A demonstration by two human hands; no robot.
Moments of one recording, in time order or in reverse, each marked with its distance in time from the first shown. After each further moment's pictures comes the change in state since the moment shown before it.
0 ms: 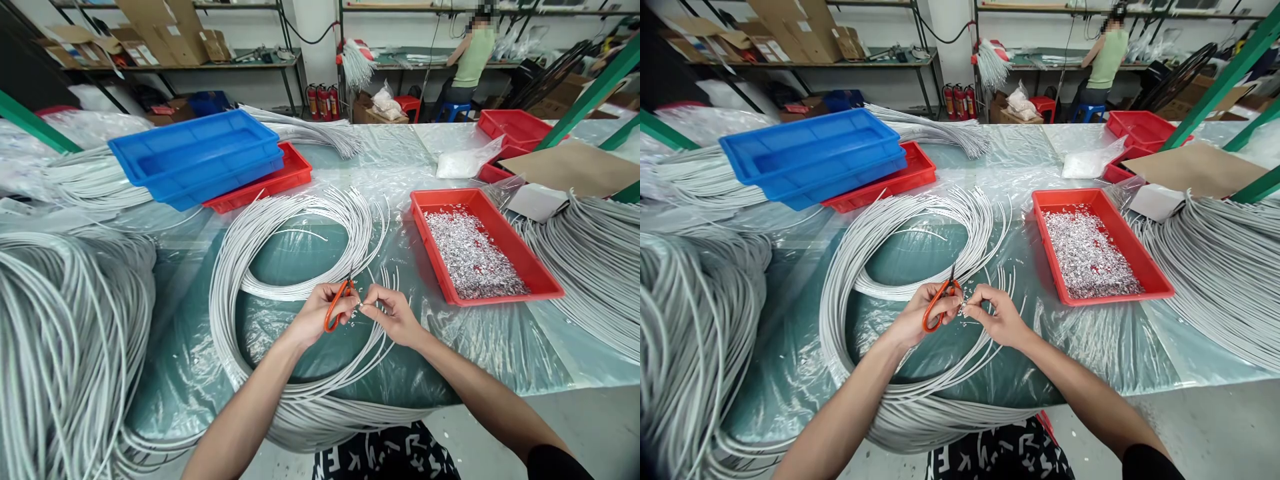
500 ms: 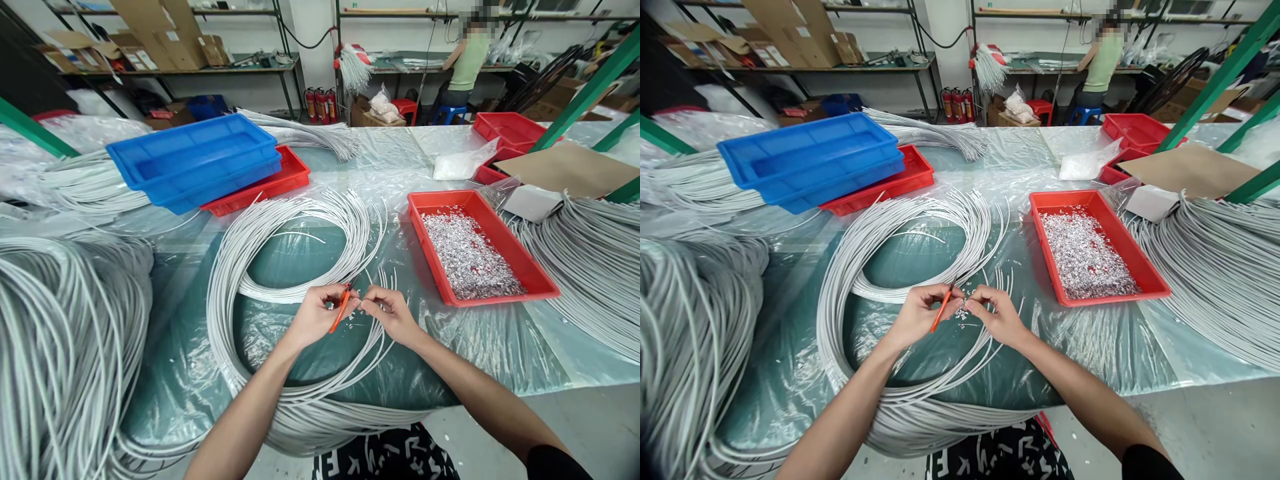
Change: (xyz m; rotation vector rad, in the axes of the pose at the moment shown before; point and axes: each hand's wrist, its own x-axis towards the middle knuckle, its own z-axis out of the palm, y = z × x) left_hand 0.002 -0.004 -0.004 0.356 0.096 0.247; right_hand 0.002 0.004 -0.001 -0.010 0.043 0.074
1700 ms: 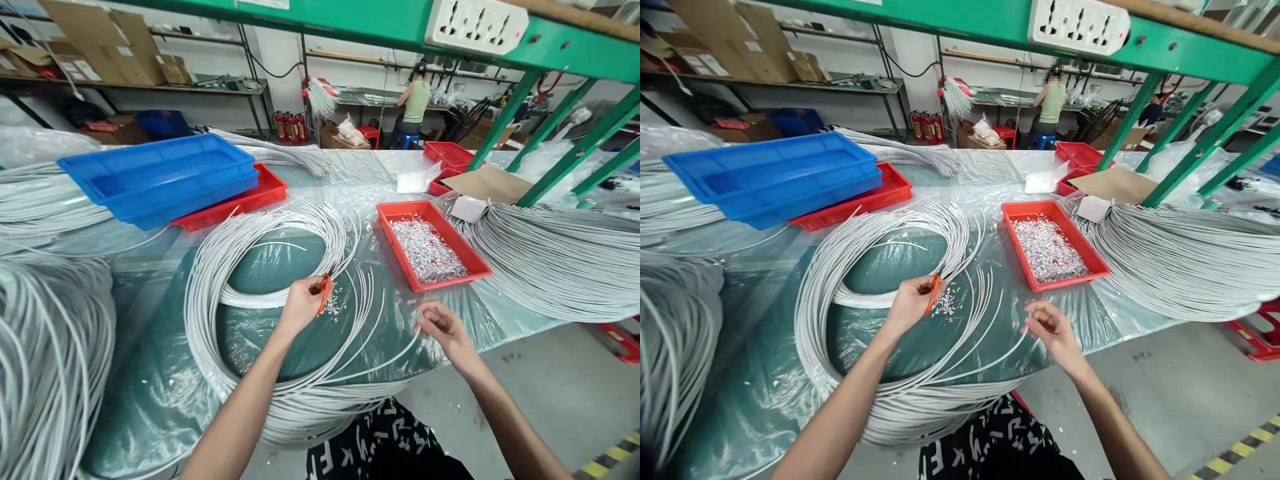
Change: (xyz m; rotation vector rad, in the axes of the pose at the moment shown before) left_hand 0.012 -0.021 -0.006 0.163 0.114 0.059; right_hand -0.130 -0.048 -0.058 -0.043 0.340 0.254
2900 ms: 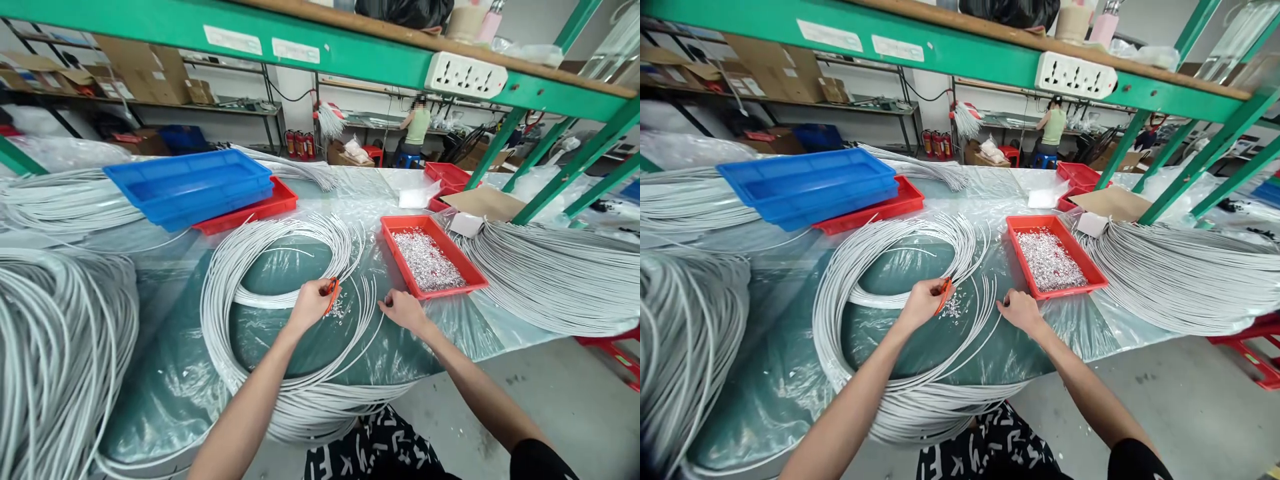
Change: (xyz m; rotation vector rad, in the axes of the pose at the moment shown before) left_hand 0.001 -0.005 -0.003 0.063 0.018 0.111; right_hand 0.095 0.021 0.042 -1.094 0.012 0.059
